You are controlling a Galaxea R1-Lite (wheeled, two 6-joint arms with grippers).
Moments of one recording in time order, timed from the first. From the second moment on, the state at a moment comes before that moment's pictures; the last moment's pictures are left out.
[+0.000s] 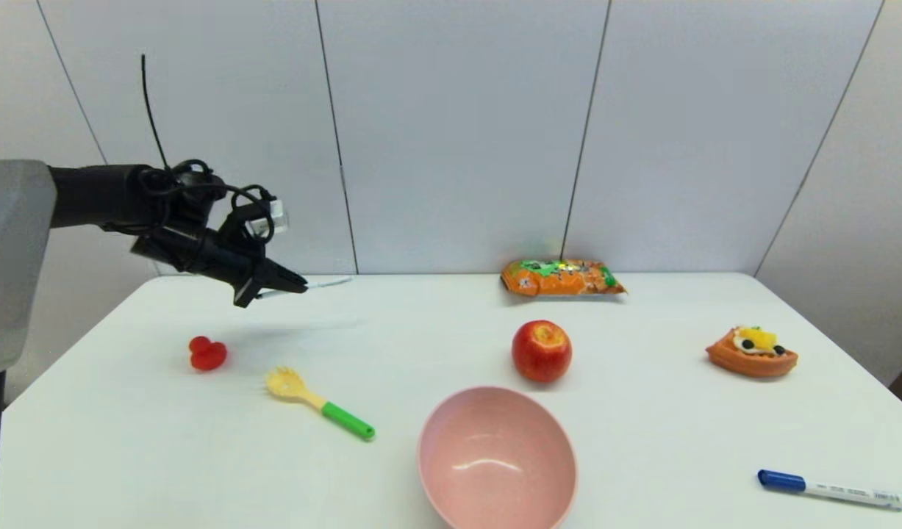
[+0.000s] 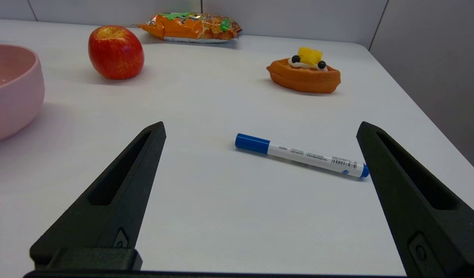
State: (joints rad) left arm 0.04 2.25 -1.93 0.74 -0.74 1.16; right arm 0.00 0.00 0.00 0.00 0.04 -0.05
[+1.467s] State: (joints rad) left arm 0.52 1.46 -1.54 0.86 -0.78 1.27; right arm 0.00 0.00 0.00 0.00 0.04 -0.05
